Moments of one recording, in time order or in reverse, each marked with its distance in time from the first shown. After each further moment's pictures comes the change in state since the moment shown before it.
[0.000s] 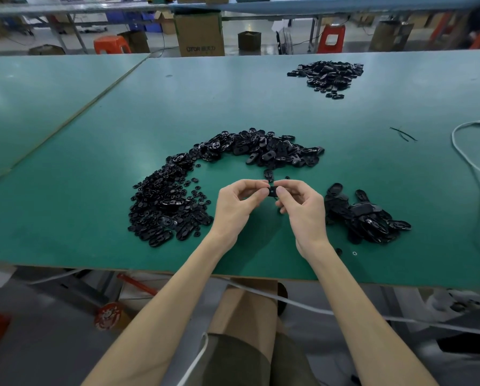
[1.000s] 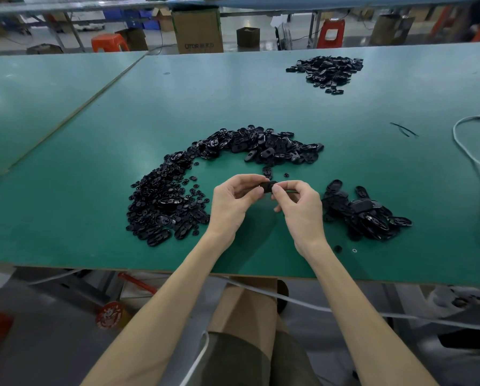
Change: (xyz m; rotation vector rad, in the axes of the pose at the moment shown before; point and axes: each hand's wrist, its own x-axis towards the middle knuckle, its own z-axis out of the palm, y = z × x) left_hand -0.002 -0.001 -0.001 -0.118 -0.030 0.055; right_hand 0.001 0.002 0.002 -0.100 0.024 0.001
